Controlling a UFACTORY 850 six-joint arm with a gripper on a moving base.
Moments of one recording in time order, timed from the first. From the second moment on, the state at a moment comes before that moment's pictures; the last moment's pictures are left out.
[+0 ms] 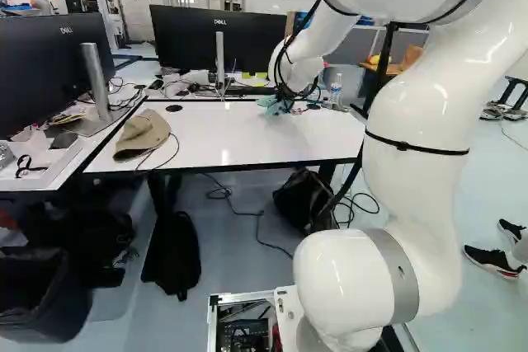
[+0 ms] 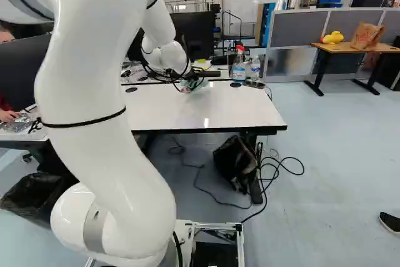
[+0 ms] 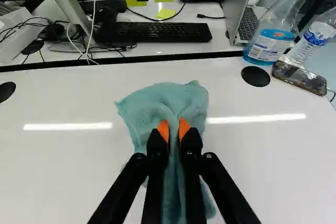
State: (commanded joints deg) arm -1.8 -15.9 -59.4 0.0 8.3 0.0
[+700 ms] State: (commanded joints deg) arm -1.7 -24.6 -69.9 0.0 8.3 0.0
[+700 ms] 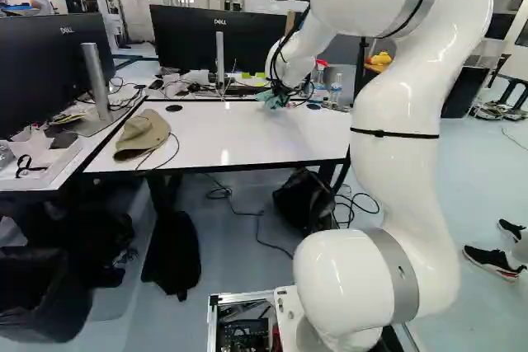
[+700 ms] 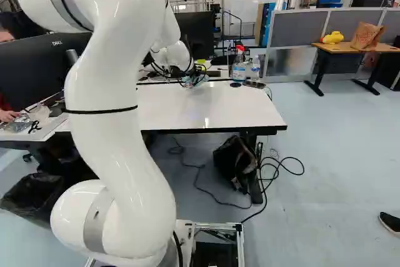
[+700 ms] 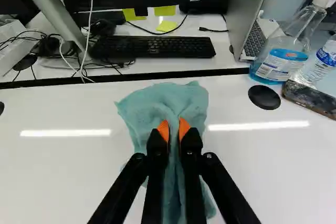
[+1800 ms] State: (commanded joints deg) arm -1.8 -24.0 -69.1 0.0 8.3 0.0
